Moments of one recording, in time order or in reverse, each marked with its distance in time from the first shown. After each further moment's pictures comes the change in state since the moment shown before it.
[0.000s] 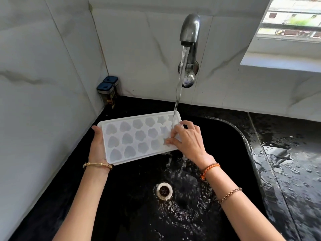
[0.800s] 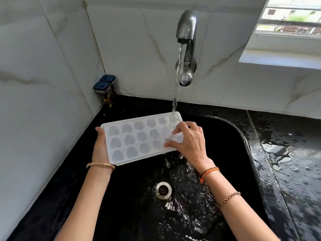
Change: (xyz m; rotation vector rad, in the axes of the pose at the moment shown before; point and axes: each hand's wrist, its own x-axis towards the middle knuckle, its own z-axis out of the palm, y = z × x) left_hand -0.001 -0.011 0.007 0.045 0.052 -0.037; right_hand -0.013 0.004 0.002 0.074 0.163 0.045
